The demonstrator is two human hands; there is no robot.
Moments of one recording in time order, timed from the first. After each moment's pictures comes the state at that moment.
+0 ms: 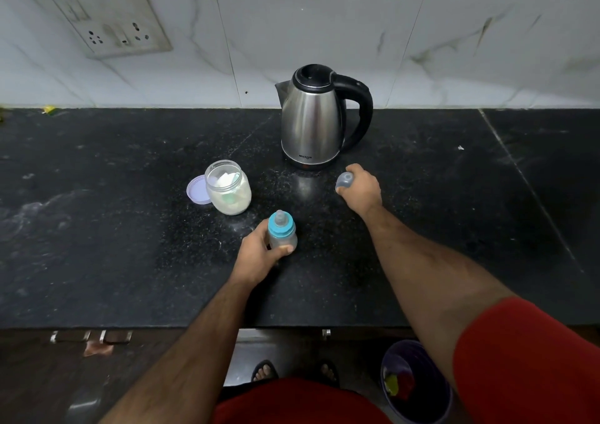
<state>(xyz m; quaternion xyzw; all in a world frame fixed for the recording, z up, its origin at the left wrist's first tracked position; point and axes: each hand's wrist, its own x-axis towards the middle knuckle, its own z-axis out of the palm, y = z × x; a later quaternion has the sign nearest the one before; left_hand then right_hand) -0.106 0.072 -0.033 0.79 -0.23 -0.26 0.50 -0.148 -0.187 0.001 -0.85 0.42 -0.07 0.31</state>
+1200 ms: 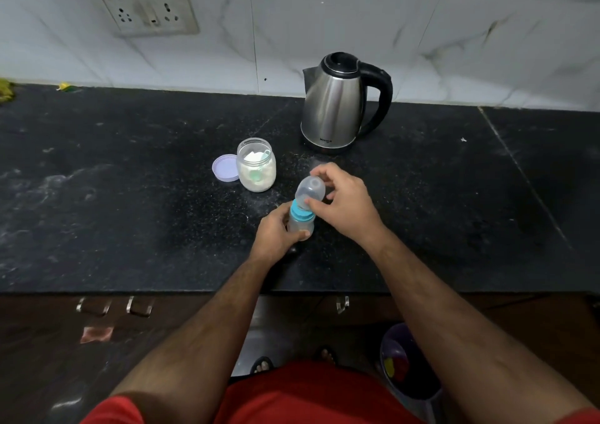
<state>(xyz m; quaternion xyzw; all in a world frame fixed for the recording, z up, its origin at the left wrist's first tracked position) -0.111 0.110 -0.025 0.78 -0.26 -0.25 0.52 -0.201 -0.024 0.074 -0.89 0.16 -0.18 0.38</state>
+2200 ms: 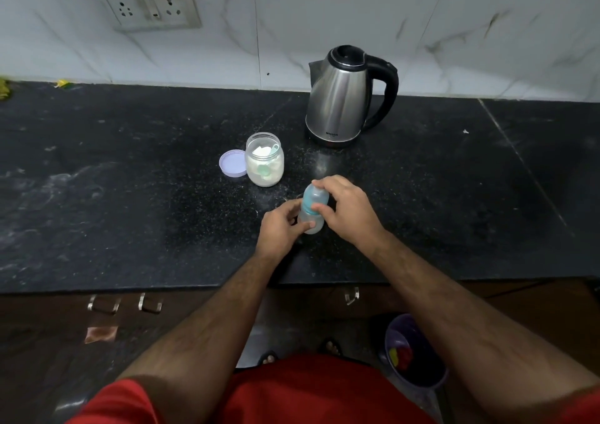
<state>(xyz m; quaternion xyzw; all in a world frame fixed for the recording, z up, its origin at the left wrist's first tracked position) -0.106 0.124 -0.030 0.77 -0.28 -0.23 0.53 -0.200 -0.008 0.044 -0.94 0.15 -0.16 0.25</state>
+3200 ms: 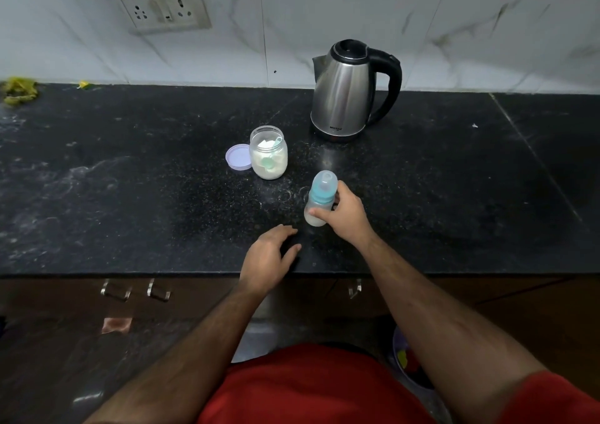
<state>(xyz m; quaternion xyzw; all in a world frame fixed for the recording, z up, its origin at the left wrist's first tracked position) -0.151 0.185 -0.042 0.86 -0.37 -0.10 0.34 -0.207 -0.004 0.003 -0.83 0.29 -0.12 0.47</state>
